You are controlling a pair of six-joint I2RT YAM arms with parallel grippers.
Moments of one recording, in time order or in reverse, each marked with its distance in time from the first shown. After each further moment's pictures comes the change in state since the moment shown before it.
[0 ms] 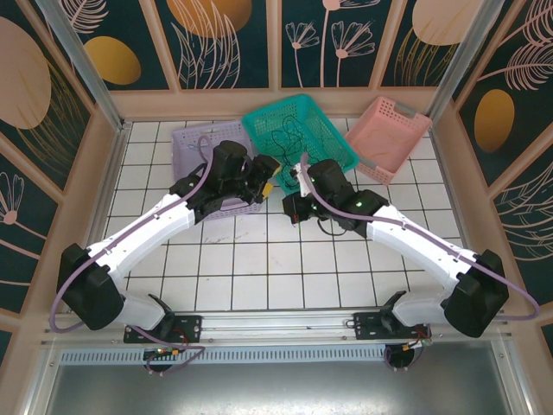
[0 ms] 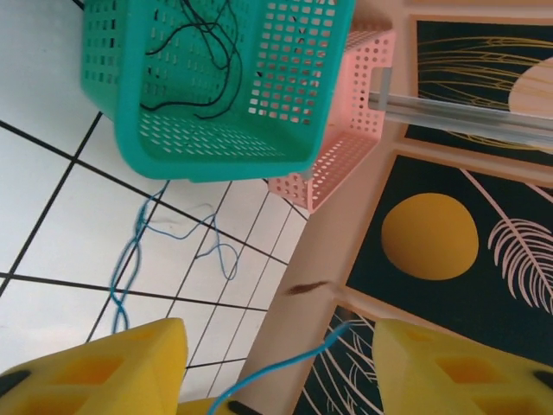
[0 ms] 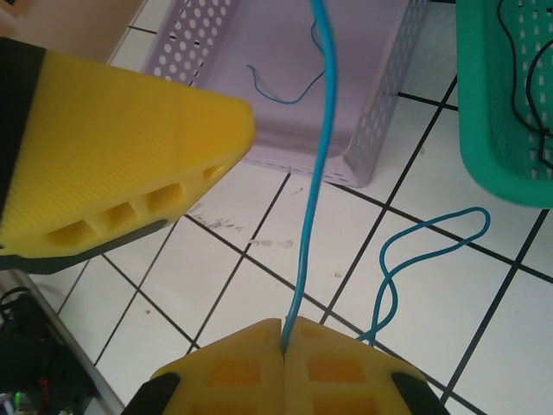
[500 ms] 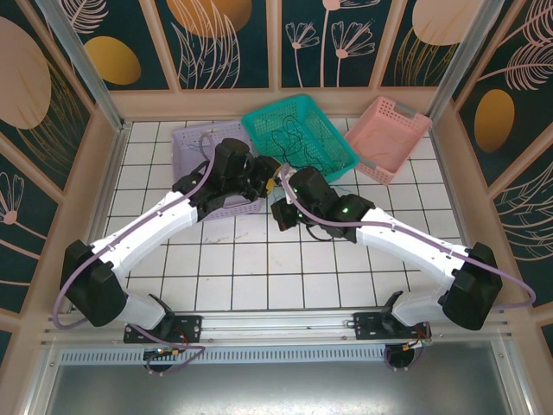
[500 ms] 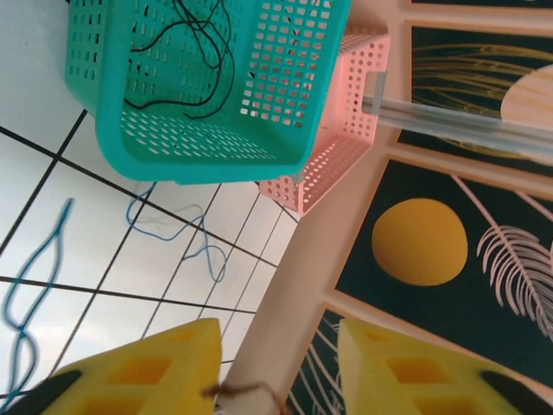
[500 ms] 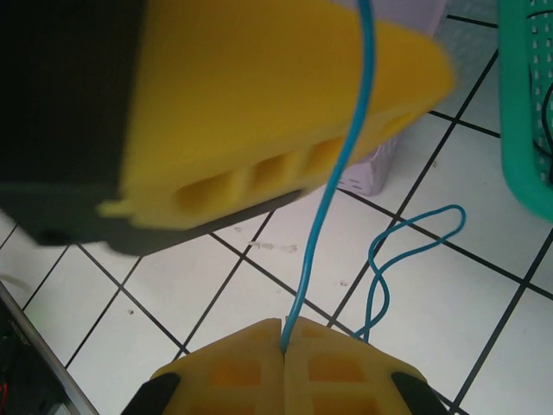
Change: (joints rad) left arm 0.000 0.035 0.028 0.006 0.001 -0.018; right arm 0.128 0.038 0.041 -0.003 0.147 -0.014
